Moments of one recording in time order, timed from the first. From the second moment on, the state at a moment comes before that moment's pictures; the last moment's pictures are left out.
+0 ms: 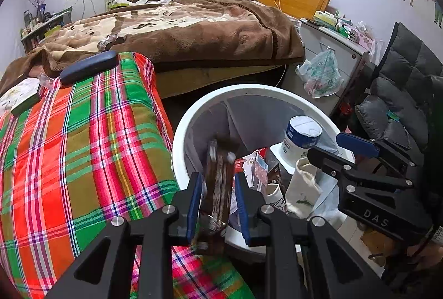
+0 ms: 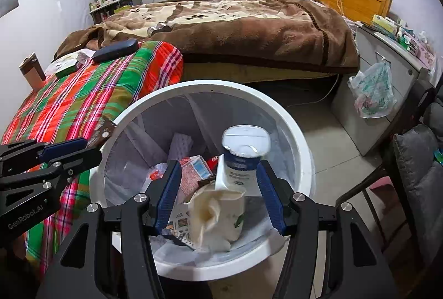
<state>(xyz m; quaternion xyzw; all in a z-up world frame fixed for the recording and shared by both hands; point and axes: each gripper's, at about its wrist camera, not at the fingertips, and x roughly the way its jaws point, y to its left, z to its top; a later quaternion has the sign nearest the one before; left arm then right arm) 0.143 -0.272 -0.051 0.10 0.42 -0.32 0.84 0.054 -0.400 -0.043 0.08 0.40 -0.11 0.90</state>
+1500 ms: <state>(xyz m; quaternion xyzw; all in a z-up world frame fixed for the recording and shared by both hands) -0.014 -0.177 -0.006 0.10 0.28 -0.25 0.92 -0.059 -0.314 -0.010 0.09 0.27 -0.17 0.94</state>
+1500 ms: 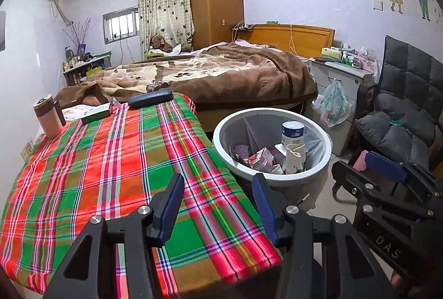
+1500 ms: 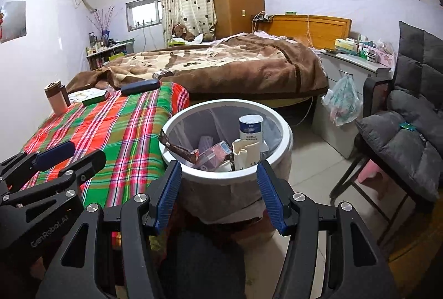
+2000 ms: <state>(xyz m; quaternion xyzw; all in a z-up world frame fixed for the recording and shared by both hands) -0.017 -0.169 -0.007 0.09 0.28 -0.24 0.93 -0.065 -0.305 -0.011 0.10 0.27 -0.18 0.94</state>
